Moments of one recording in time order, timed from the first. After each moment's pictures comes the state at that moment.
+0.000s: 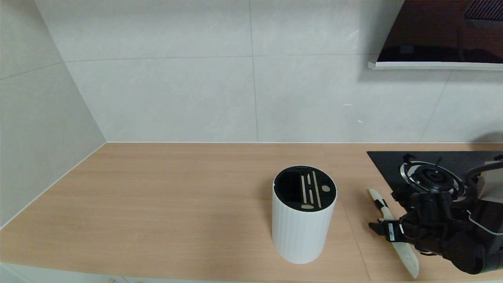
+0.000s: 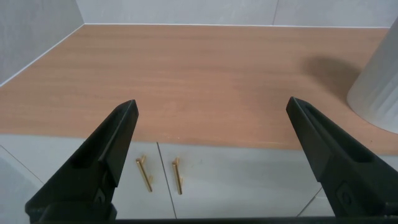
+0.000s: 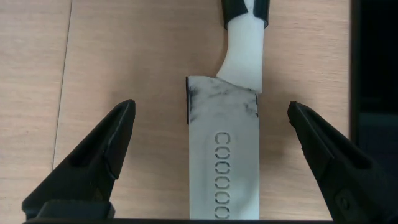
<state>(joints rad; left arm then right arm) 0.01 0.00 0.00 0.00 0.03 0.00 0.08 2.20 -0.47 -1.04 -0.04 0.05</state>
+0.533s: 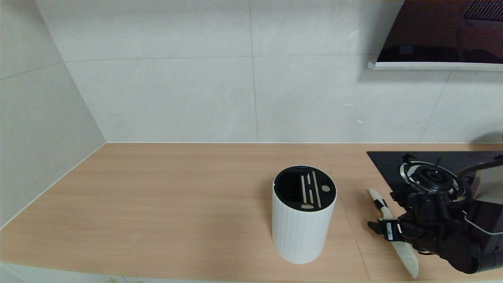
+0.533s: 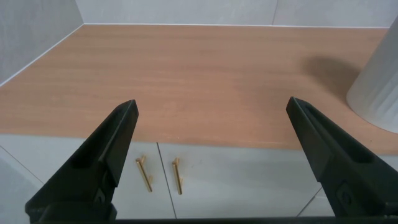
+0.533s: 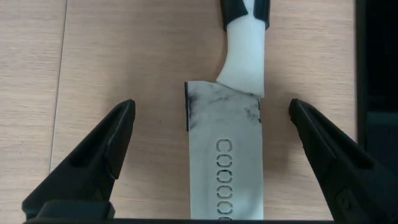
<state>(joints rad) 0.01 0.00 0.00 0.00 0.03 0.00 0.08 2.23 -0.48 -1.06 -0.05 0.05</state>
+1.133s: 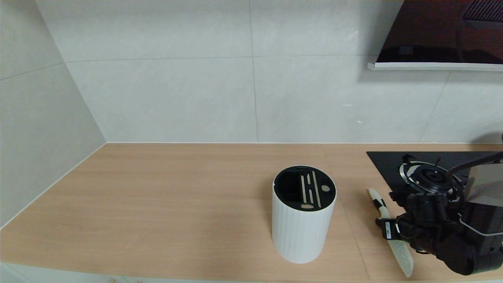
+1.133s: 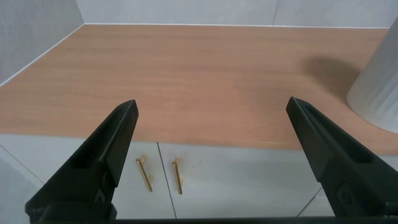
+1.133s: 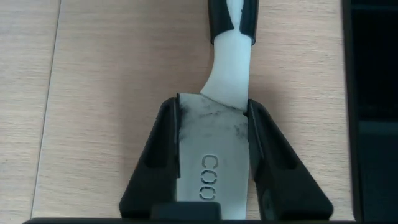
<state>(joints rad) 0.01 0.00 0.00 0.00 0.03 0.00 0.08 2.28 -0.48 -1.12 -0.06 0.05</state>
